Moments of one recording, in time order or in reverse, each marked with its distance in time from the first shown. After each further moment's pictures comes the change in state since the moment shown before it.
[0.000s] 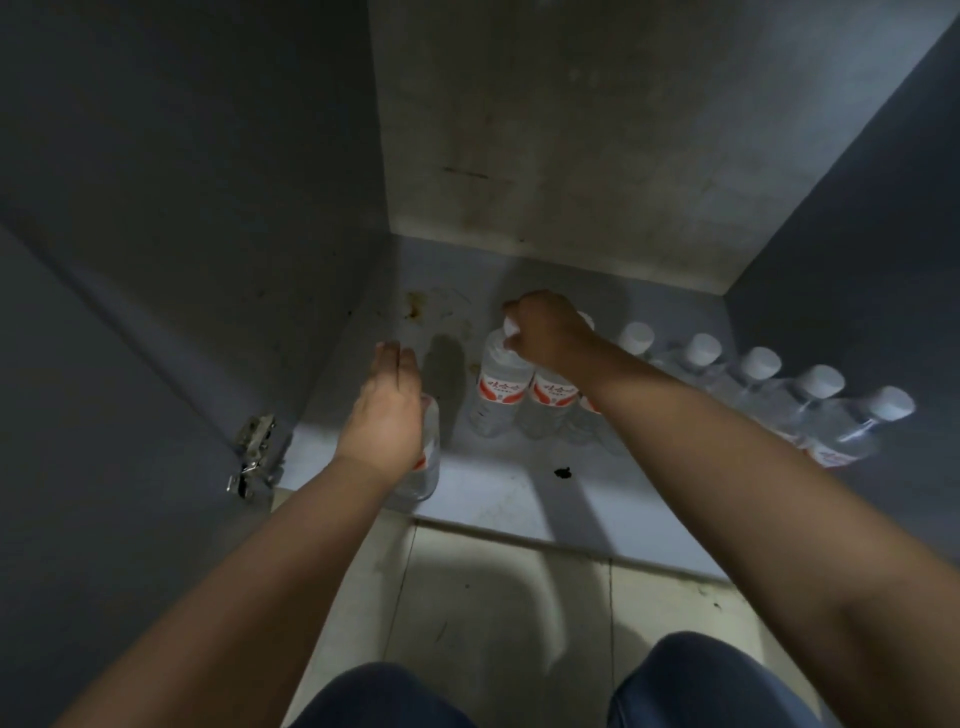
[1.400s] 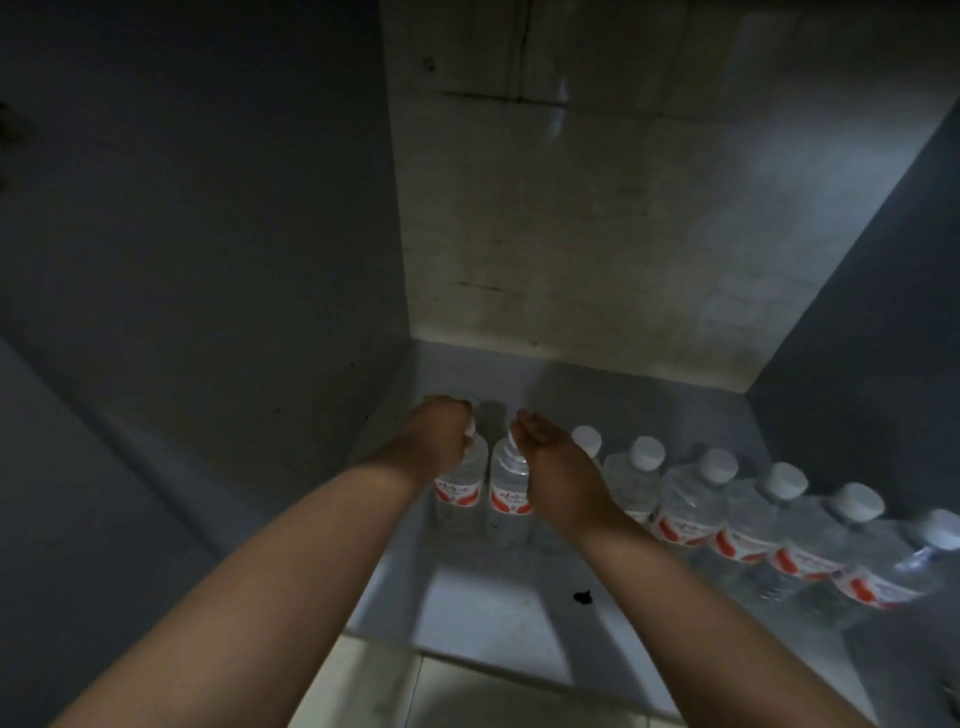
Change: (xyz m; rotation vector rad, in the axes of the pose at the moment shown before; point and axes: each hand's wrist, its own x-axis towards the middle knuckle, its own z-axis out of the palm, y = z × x) left_hand 0.092 0.041 -0.035 0.180 -0.080 0.134; right_hand -0.027 0.008 0.015 0.097 0.053 -0.091
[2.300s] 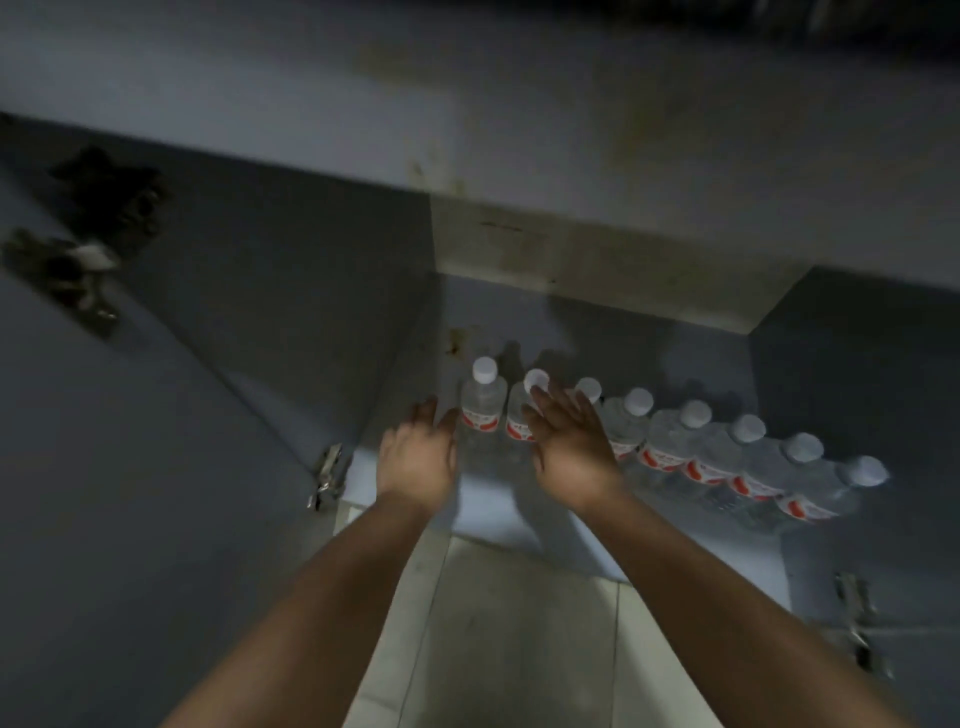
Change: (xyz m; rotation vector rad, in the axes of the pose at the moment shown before) left_hand -0.112 -0.007 -0.008 -0.056 0.089 -0.141; right_hand -0.053 -0.035 -0.041 -0.102 0.092 -0.008
